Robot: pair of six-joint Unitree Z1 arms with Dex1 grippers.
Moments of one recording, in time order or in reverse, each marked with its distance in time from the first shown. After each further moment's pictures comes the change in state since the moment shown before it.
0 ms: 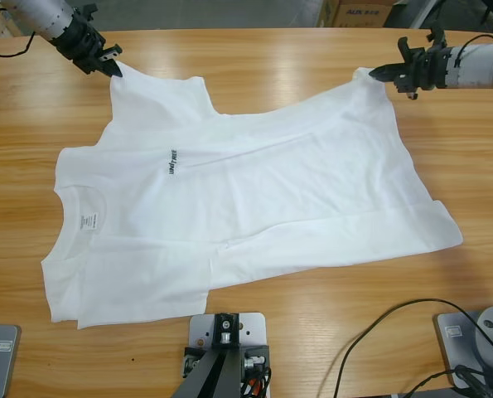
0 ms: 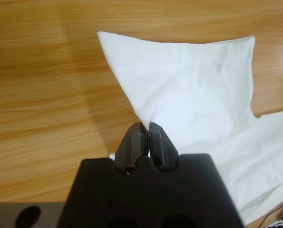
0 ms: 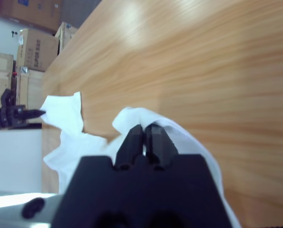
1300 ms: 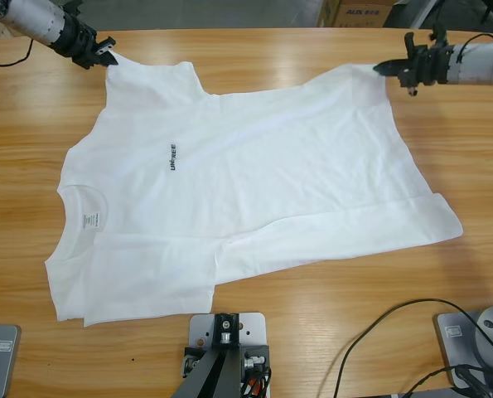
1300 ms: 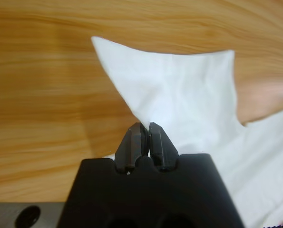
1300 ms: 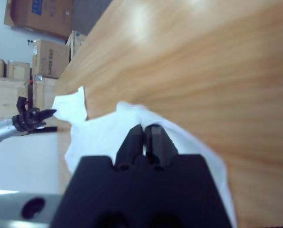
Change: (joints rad) arm 0 0.054 -0.070 0.239 -0.369 -0.050 -0.070; arm 1 -0.056 0.080 -0.089 0.057 0.111 0.020
